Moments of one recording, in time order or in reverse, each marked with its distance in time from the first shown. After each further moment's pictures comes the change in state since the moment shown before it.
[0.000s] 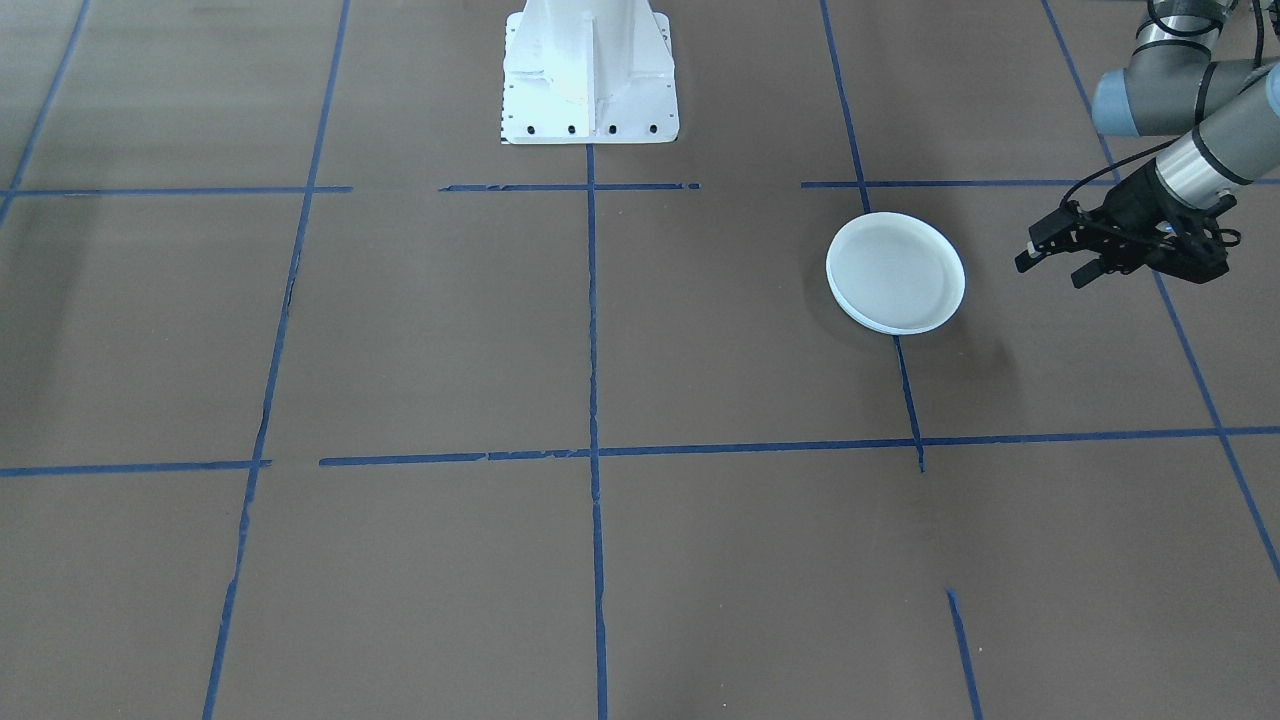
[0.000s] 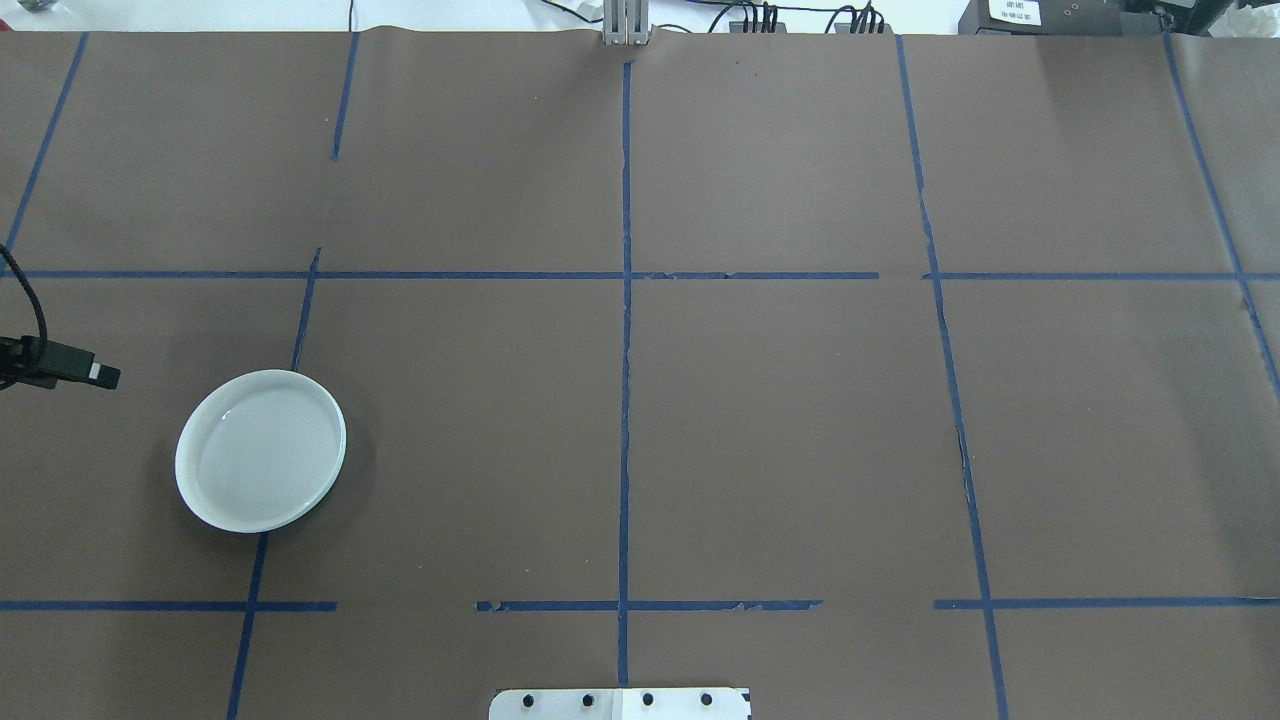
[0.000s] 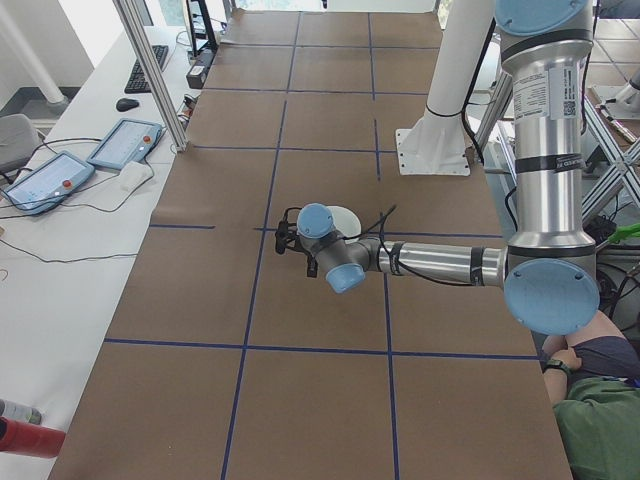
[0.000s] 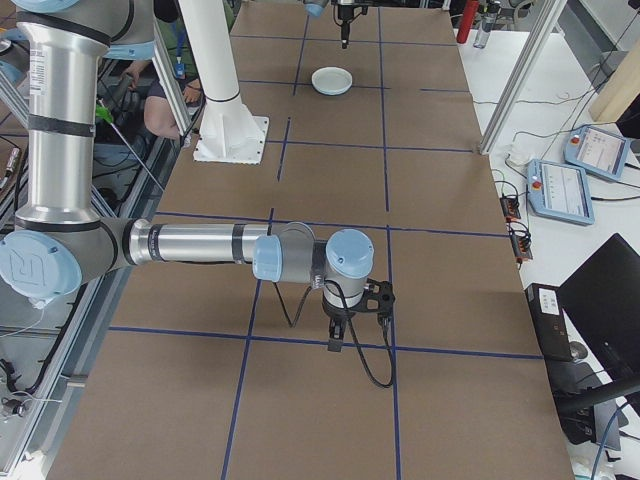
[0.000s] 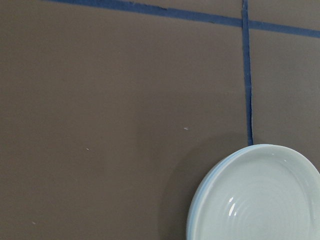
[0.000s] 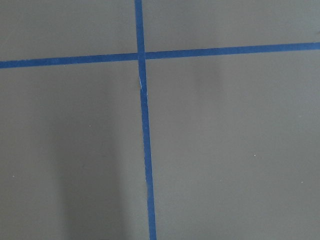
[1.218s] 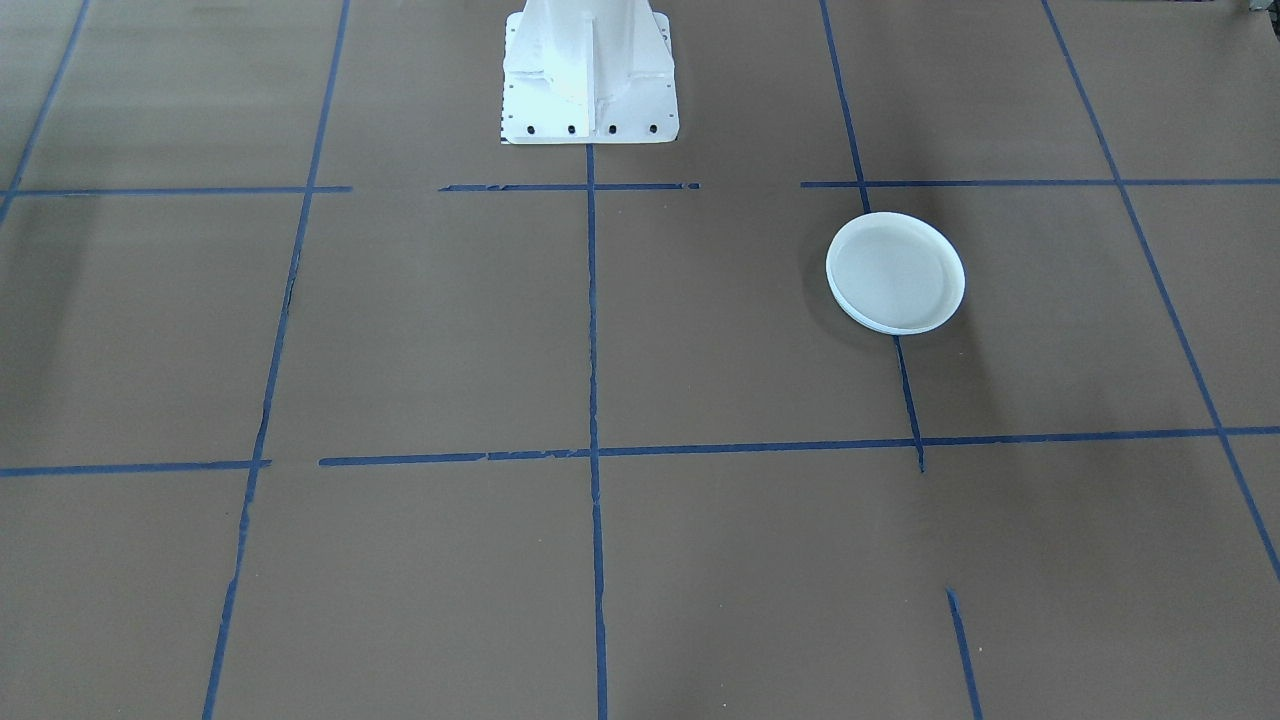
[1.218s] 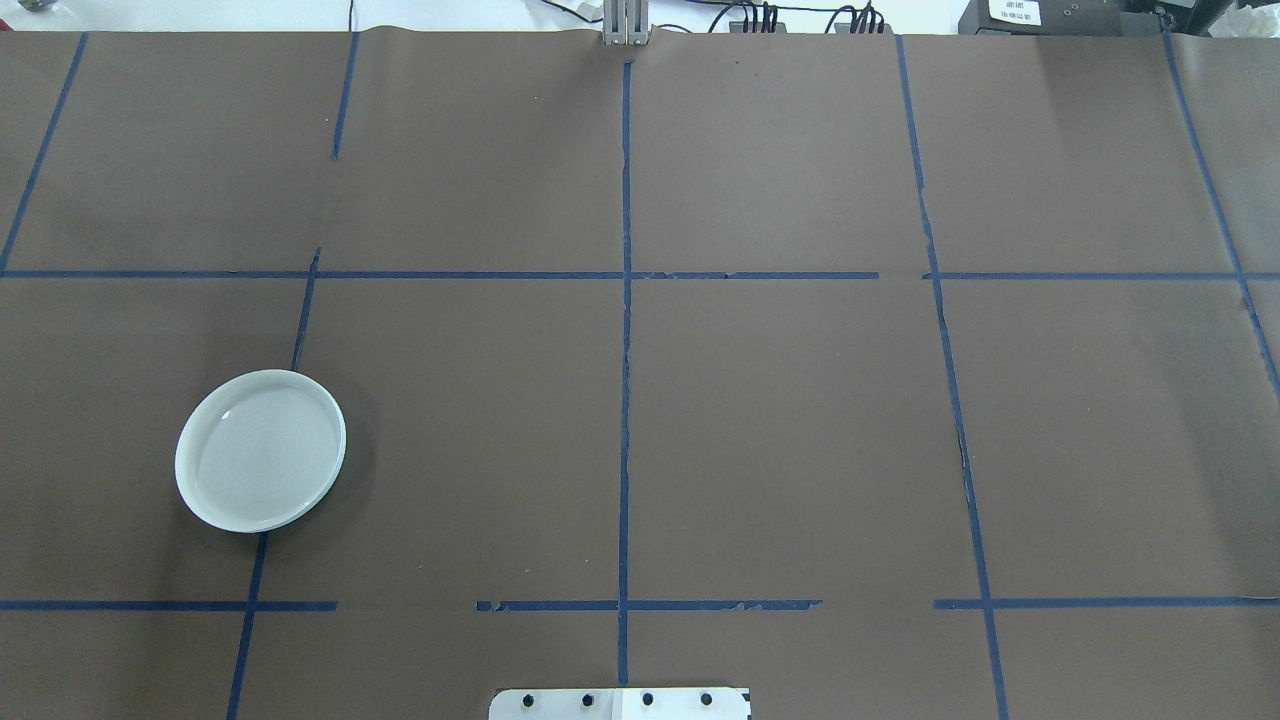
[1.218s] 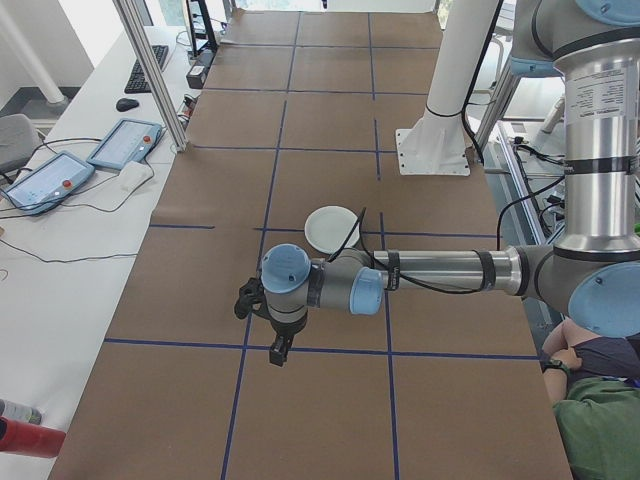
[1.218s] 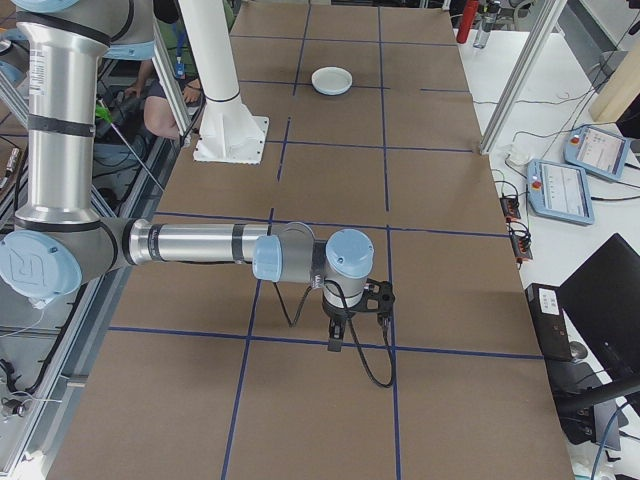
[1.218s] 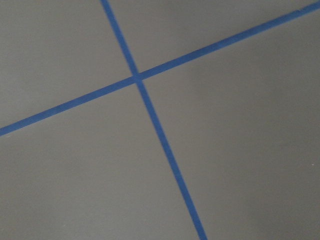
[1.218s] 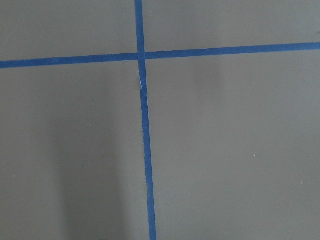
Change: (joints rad) left arm -0.518 -0.009 -0.005 0.742 0.062 0.991; right arm -0.001 0.000 0.000 0.000 0.000 0.000
